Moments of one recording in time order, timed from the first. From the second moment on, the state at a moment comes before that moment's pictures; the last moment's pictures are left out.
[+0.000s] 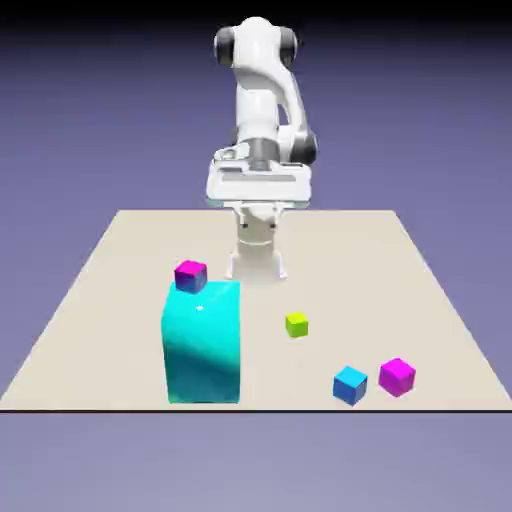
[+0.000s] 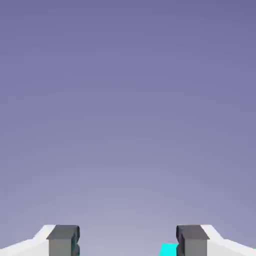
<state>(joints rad) 0.00 -0.53 0.03 -2.80 0.00 2.99 0.75</state>
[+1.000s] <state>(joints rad) -0.07 0.19 0.39 -2.70 -0.11 2.44 0.90</state>
